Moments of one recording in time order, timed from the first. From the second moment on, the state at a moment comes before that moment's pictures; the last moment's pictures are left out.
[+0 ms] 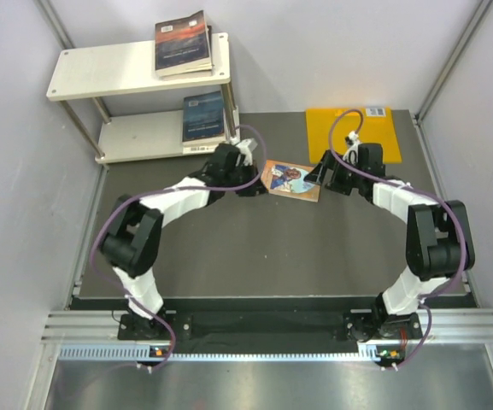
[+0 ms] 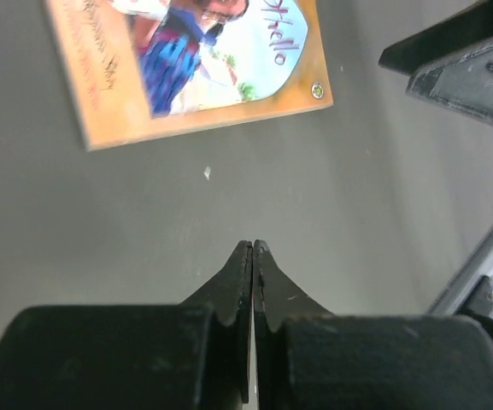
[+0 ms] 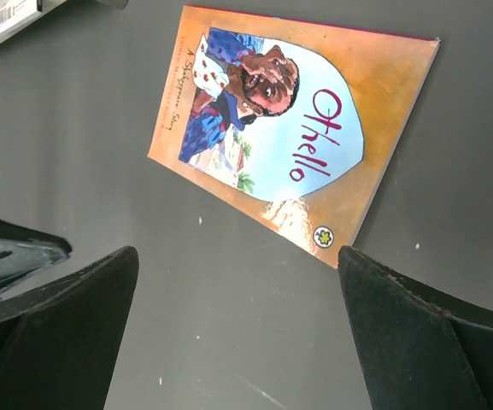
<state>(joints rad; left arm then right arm) -0.51 1.74 1.13 0.00 0.39 -0.53 0.12 1.65 0.96 0.04 -0.49 0.49</state>
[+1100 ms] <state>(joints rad) -0.59 2.45 2.17 -0.76 0.03 -0.26 0.10 1.85 0.94 0.23 -0.58 0.65</state>
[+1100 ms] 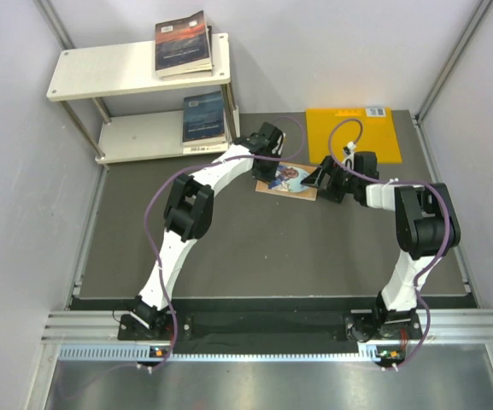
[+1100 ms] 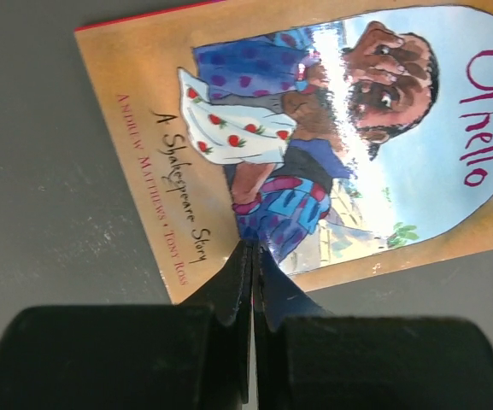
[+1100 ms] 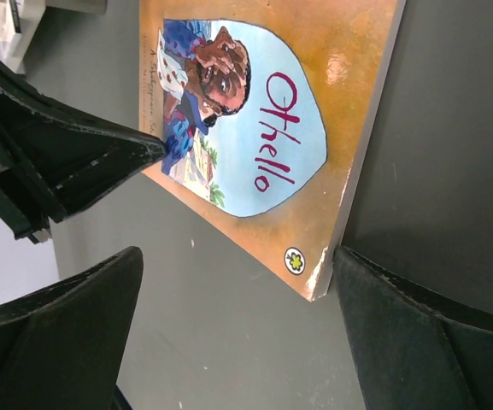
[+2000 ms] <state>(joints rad) -0.58 2.45 2.16 -0.76 0.05 -0.25 0.12 1.92 0.94 0.38 -0.66 0.79</state>
